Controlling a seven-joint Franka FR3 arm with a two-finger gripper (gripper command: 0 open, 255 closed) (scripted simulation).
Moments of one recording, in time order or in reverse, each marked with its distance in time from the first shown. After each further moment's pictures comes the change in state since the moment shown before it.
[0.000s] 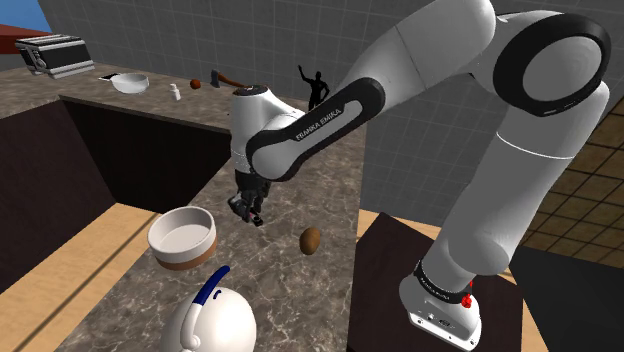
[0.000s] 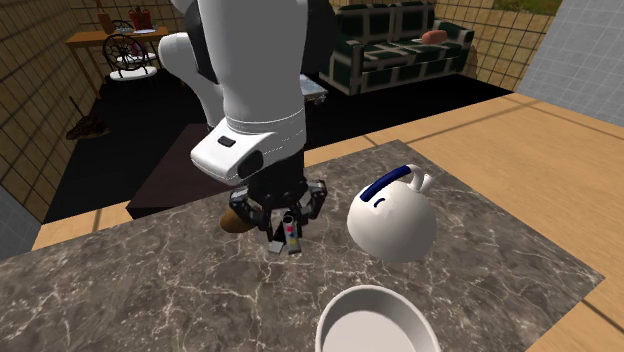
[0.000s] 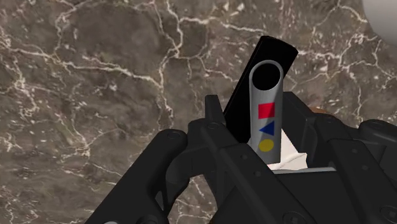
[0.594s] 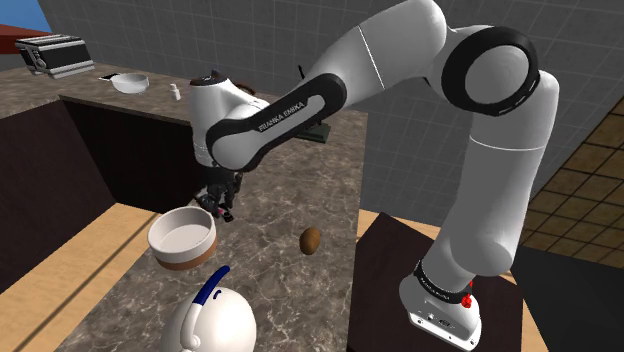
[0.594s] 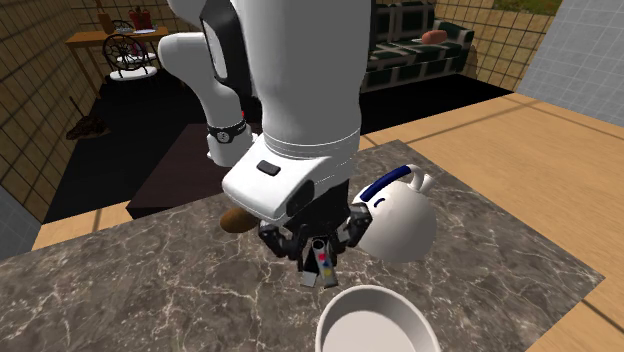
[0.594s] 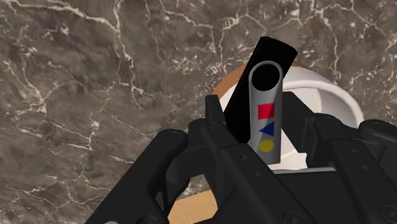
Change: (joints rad) arm 0.048 0.204 0.004 0.295 -0.094 -0.106 0.097
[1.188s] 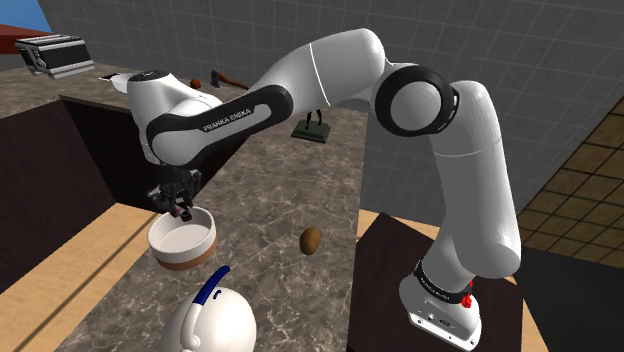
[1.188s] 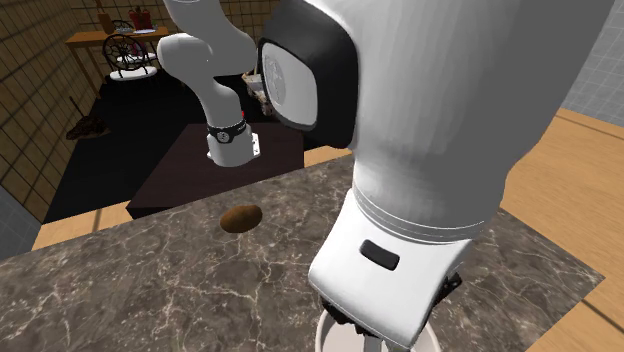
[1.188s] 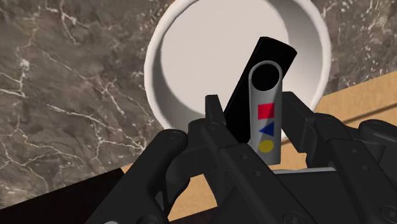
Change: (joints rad) arm 0.118 0.323 -0.025 0.482 -0.099 -0.174 0.082
